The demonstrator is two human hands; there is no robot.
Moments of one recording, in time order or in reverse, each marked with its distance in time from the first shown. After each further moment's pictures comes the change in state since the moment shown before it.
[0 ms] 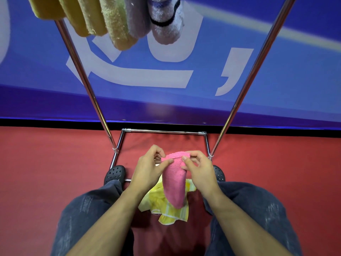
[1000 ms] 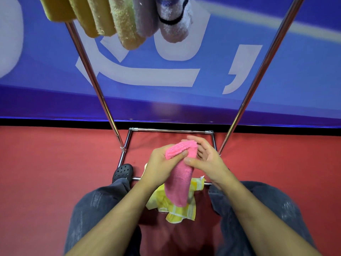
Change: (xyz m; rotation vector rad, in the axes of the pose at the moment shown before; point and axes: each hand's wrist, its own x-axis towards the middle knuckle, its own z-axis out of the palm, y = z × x) left_hand -0.001 0.037 -0.002 -0.312 -0.113 0.011; right_hand 0.009 -0.032 -0.012 0.106 -0.399 -0.132
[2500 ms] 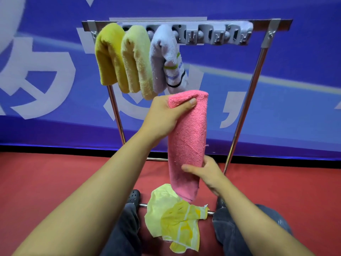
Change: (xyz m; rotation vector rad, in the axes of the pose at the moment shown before) left_hand 0.019 0.245 -0.023 0.021 0.088 0.334; right_hand -0.024 -0.095 0.022 -0.094 0.049 0.026
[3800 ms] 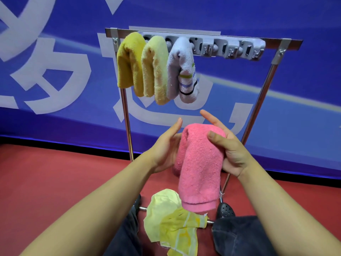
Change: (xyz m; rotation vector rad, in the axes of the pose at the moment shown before) left_hand -0.044 -0.040 -0.019 -0.576 -0.405 -0.565; right_hand -0.010 -0.127 0.000 0.418 -0.306 -0.130
